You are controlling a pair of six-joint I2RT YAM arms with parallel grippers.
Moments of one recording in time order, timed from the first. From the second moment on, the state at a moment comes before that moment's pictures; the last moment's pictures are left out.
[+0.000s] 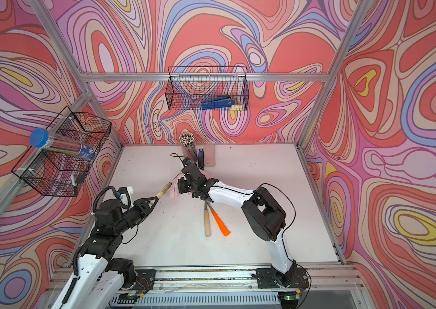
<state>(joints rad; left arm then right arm) -0.10 0.57 0.45 -0.28 0.41 -0.97 0.85 2.03 1.49 -0.06 -0.02 0.47</state>
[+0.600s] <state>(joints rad) -0.10 0.57 0.45 -0.26 0.41 -0.97 0.91 2.01 1.50 -0.05 0.07 0.46</state>
